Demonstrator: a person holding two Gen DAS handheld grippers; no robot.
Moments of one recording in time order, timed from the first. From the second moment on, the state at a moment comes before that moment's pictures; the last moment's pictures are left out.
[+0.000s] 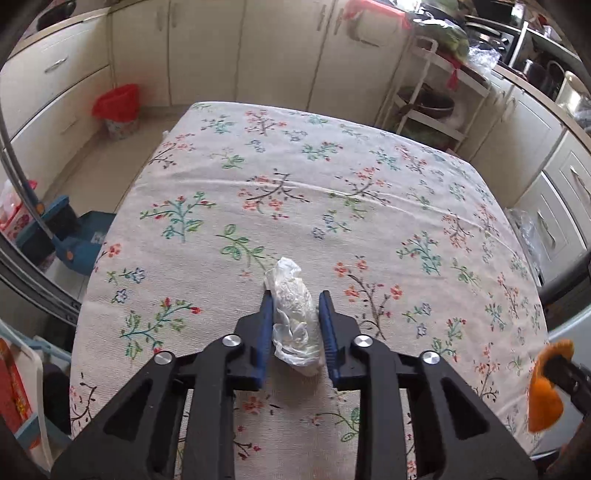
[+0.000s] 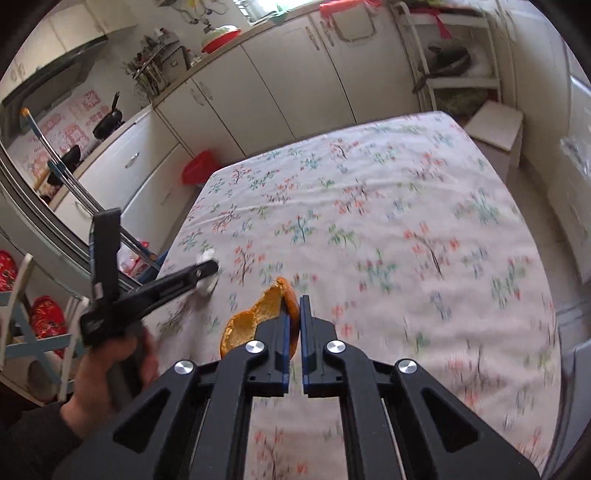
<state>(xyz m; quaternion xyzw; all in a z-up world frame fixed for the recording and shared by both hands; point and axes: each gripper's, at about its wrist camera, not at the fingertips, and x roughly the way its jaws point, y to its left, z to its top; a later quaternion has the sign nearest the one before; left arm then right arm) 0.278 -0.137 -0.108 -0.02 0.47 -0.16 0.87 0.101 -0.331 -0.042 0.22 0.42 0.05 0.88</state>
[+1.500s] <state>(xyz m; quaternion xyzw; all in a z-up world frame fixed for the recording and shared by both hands) -0.048 -0.036 -0.066 -0.07 0.46 -0.24 0.85 -0.093 -0.212 -0.134 0.09 0.56 0.11 0.82</state>
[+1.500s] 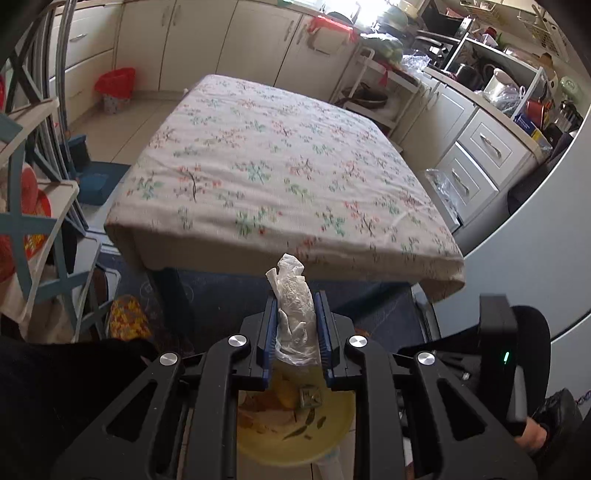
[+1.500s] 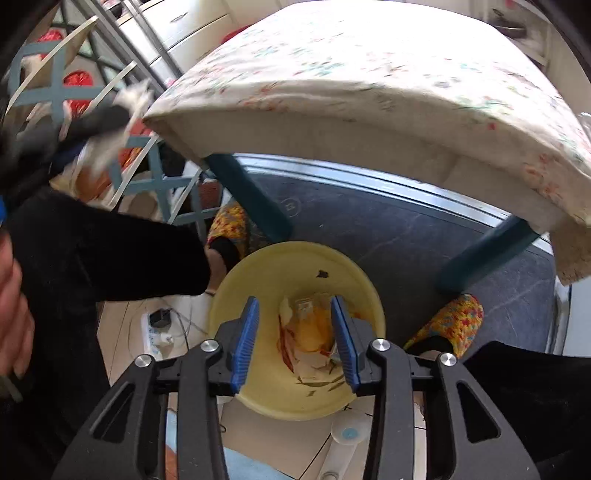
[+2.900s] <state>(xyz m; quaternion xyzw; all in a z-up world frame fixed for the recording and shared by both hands) -0.128 -0.070 -0.033 0.06 0.41 -0.18 0.89 -0.181 -0.254 0.005 0.15 0.26 -0.04 0.95</state>
